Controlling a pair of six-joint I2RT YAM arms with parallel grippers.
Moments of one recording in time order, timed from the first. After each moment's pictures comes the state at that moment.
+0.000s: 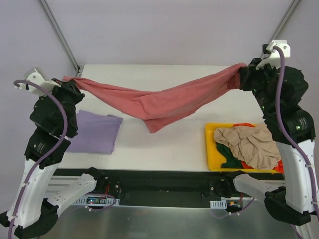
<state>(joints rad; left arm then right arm) -0.48 0.80 1.37 -0.55 -0.79 -0.42 0.38 1.09 1.75 -0.75 0.25 0.05</state>
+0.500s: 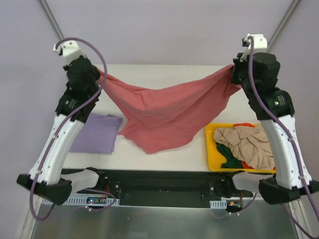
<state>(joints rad) -0.40 1.10 1.49 -0.41 -0.85 -0.22 0.36 1.19 1.74 -0.77 0.30 0.01</state>
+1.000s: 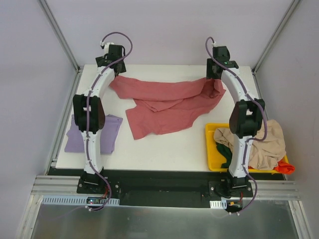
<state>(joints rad) -0.16 2.13 1.98 -0.54 -0.52 -0.30 0.17 2.07 1.96 -0.66 0.28 0.06</state>
